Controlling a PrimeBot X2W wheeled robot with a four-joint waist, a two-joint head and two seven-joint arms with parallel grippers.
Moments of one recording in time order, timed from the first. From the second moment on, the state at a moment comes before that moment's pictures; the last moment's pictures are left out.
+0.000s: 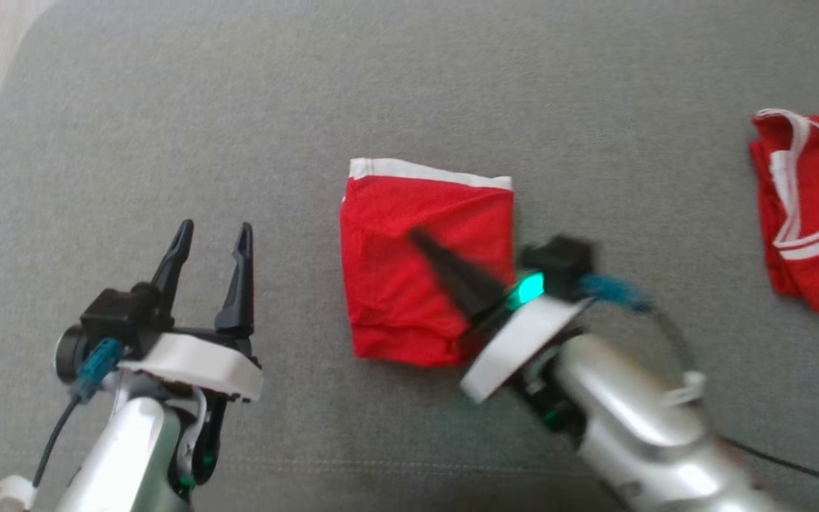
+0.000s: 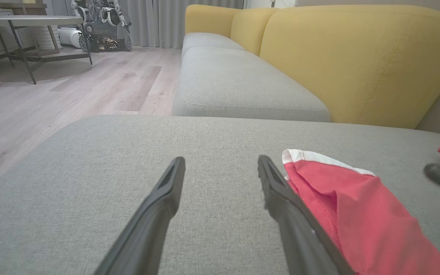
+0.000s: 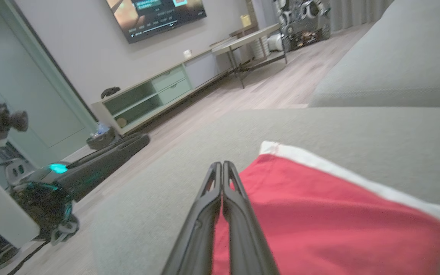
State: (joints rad) left arm -0.21 0.24 -0.37 0.16 -0.39 0.13 -0.25; right arm -0.53 -0.10 0.84 0.45 0.62 0.13 -0.19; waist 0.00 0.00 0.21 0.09
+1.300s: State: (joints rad) left arm 0.01 0.34 -0.38 0.06 -0.40 0.19 -0.18; right arm 0.06 -0.09 -0.03 -0.07 0.20 0.13 0.12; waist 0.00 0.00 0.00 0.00
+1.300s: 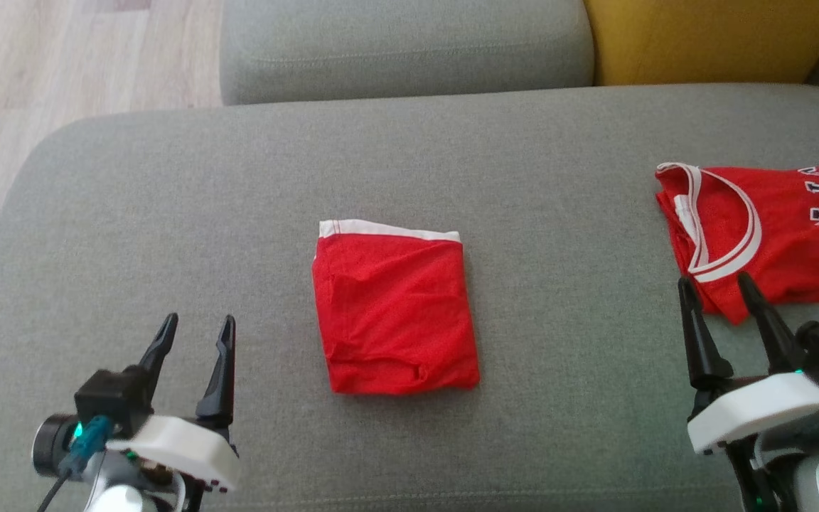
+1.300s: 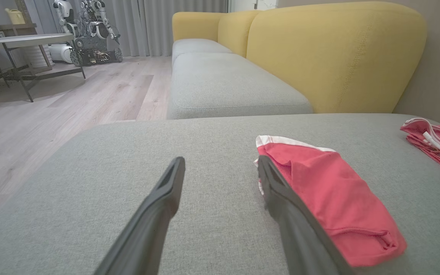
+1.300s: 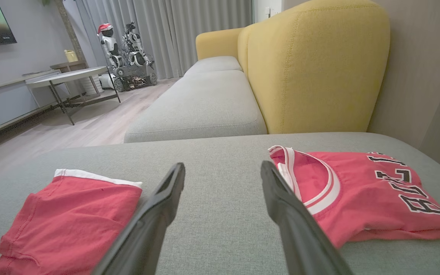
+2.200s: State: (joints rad) left arm 0.04 0.36 -0.38 0.02 -0.41 0.23 -0.16; right arm 0.10 -0.08 -0.02 -0.10 0.19 0.13 0.14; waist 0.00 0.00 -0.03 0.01
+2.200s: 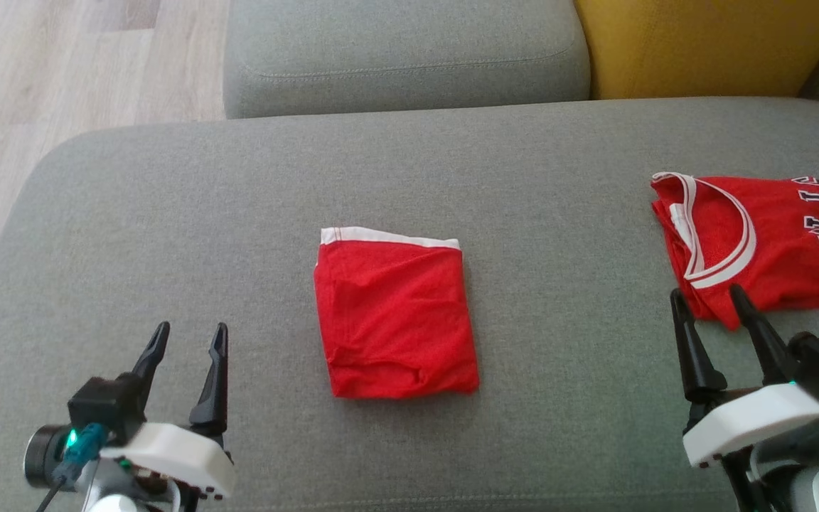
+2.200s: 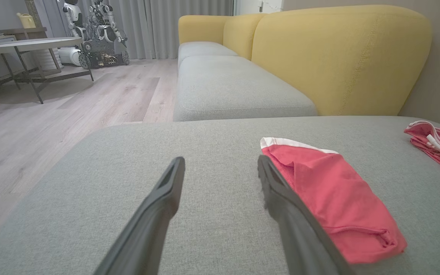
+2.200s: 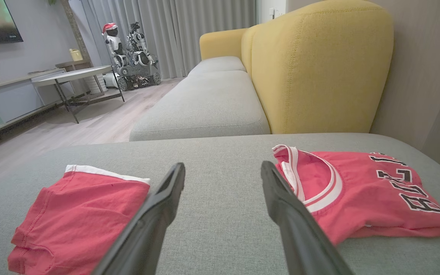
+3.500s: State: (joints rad) left arm -0.09 0.33 -0.41 0.03 -0.41 0.21 -0.21; right arm -0.18 -0.07 0.20 0.33 0.23 0.13 0.15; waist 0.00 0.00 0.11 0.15
